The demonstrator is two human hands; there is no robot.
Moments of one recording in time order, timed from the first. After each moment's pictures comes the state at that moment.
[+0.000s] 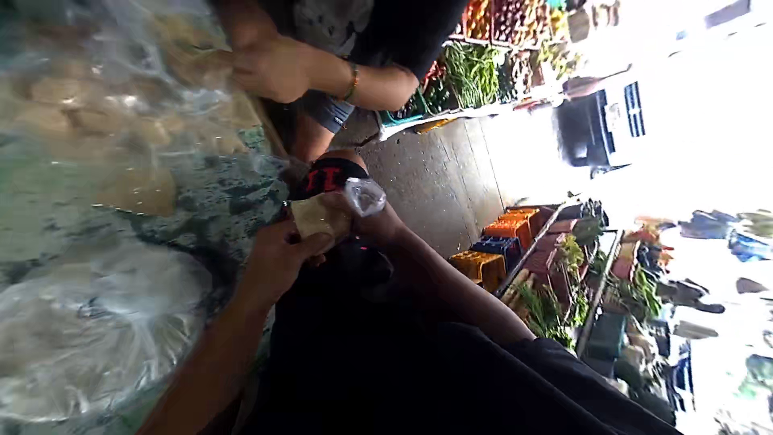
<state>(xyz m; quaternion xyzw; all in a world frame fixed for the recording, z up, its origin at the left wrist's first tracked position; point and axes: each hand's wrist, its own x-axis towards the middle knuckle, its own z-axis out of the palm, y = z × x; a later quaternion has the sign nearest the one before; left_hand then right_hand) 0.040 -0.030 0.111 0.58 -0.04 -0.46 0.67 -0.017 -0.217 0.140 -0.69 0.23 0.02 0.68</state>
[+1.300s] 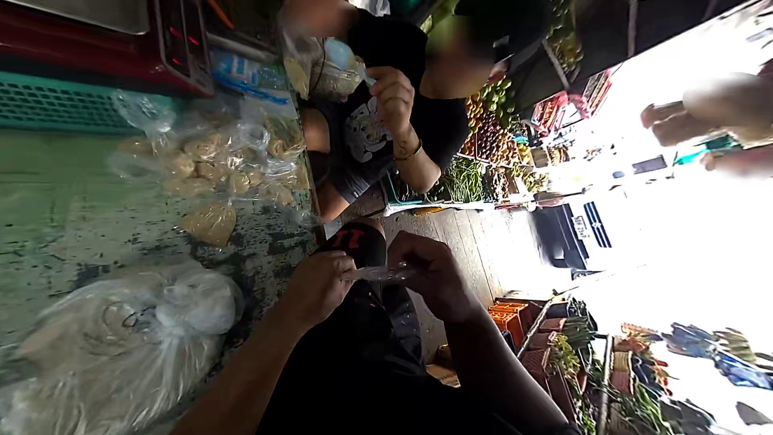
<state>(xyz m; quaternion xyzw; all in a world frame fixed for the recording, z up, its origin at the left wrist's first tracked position) 0.064 -0.021 0.126 0.75 -0.42 -0.20 0.47 -0.011 -0.195 0.265 -0.84 0.01 0.03 0.54</state>
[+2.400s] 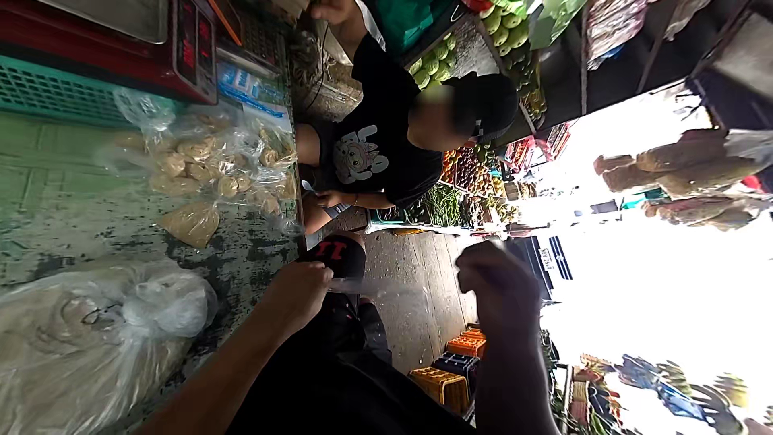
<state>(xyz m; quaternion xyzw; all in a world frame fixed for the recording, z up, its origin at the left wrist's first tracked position) 0.064 -0.022 0.143 0.80 -0.44 -0.23 0.34 -0.038 -0.218 0.355 -0.94 0.02 -0.18 0.29</state>
